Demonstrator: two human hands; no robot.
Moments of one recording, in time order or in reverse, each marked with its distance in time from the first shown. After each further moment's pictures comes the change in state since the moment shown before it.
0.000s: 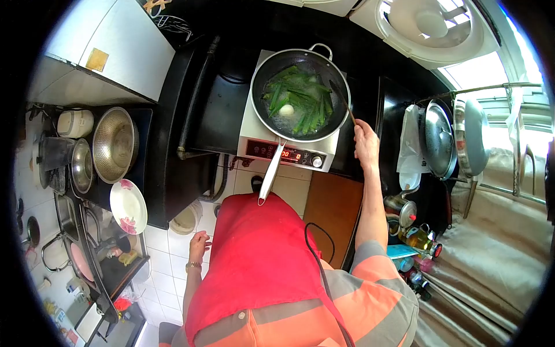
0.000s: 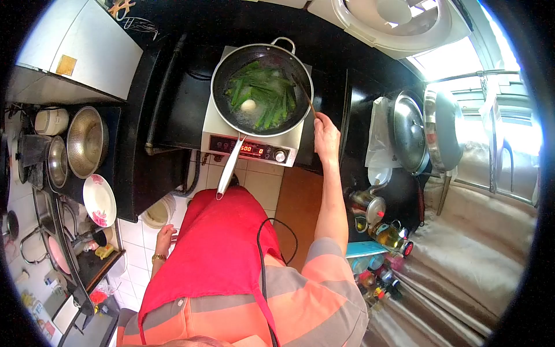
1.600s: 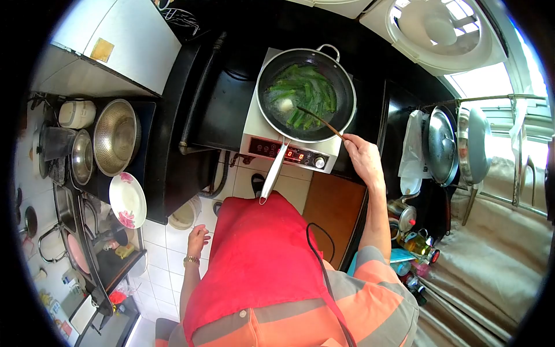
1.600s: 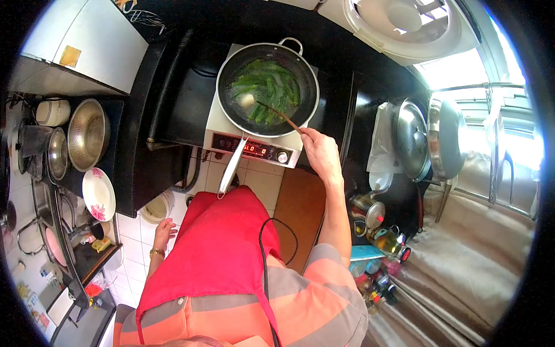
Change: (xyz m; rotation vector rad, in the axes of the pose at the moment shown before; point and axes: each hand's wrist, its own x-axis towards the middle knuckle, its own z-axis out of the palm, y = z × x) left_hand 0.006 0.004 0.004 -0.002 0.042 0.006; right_hand -0.048 -0.054 -0.014 -0.285 -0.250 -0.233
